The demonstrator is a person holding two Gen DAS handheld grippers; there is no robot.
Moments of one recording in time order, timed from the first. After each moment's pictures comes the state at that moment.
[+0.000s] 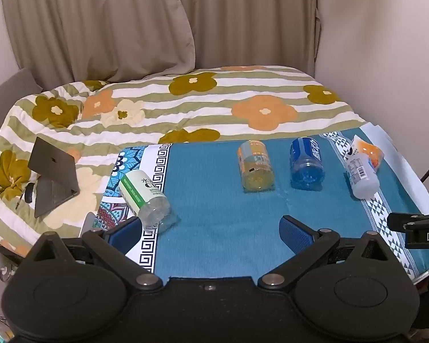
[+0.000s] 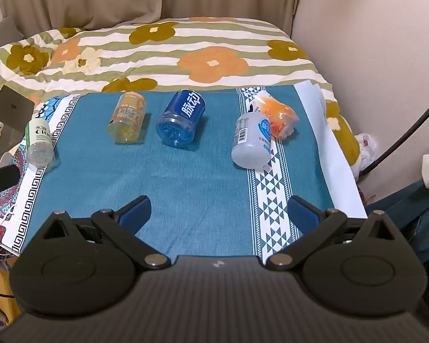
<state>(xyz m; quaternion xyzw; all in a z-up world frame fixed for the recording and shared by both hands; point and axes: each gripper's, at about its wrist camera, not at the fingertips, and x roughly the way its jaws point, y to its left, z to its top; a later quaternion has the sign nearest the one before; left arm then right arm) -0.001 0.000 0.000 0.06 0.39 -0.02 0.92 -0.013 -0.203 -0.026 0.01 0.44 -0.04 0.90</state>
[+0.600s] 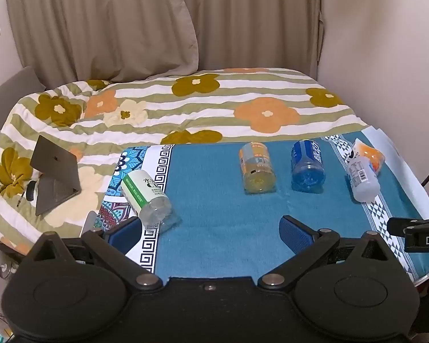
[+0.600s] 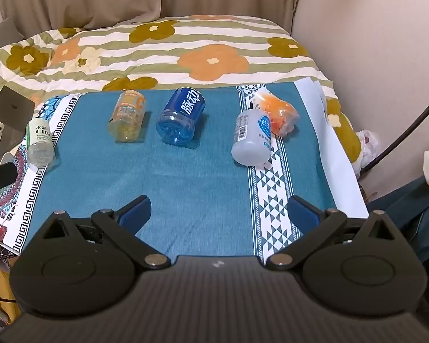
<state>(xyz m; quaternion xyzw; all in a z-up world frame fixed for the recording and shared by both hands) -0.002 0.001 0.001 0.05 0.39 -0.02 0.92 -0.014 -0.205 -0.028 0.01 0.45 -0.04 0.89</state>
